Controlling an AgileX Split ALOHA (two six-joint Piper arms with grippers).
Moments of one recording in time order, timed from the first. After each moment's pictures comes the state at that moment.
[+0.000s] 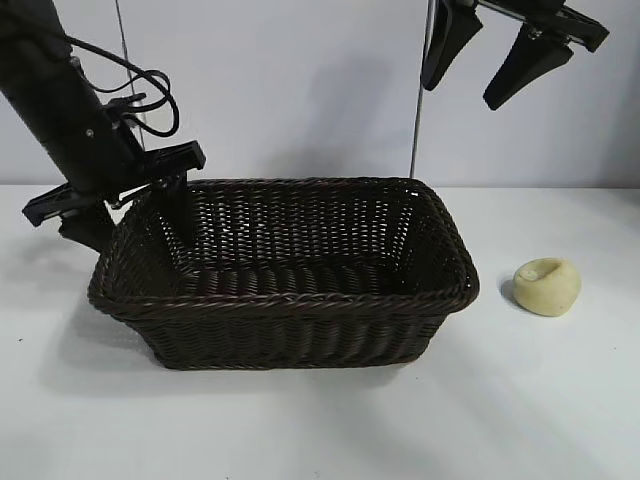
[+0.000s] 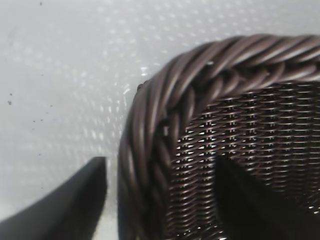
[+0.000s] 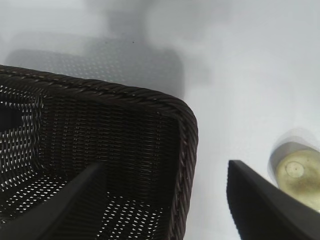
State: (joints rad) left arm -0.24 2.02 -1.46 -0.36 0.92 0.06; right arm 0.18 1.91 -1.80 0.28 1.15 -0.05
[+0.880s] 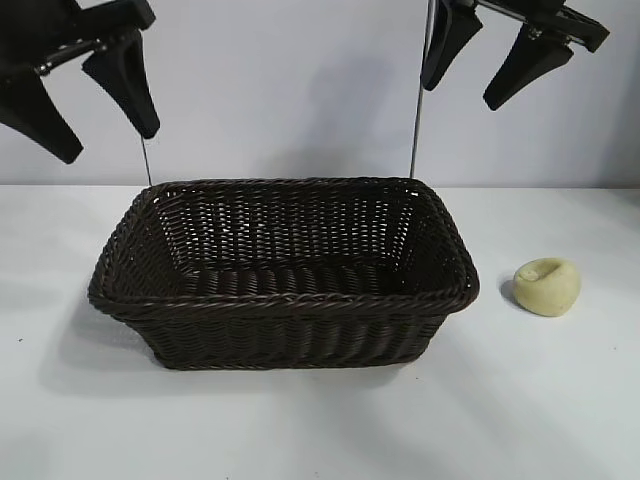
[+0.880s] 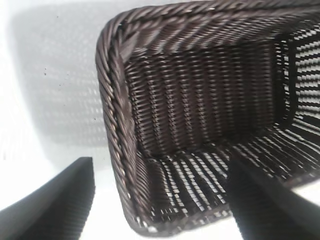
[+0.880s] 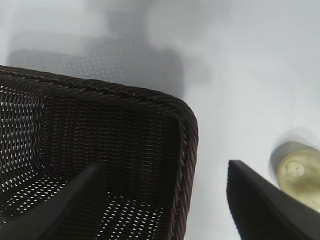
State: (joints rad) left arm -0.24 1.66 -1.41 -0.48 1.06 0.06; right arm 0.18 1.91 -1.80 0.28 1.15 -0.05
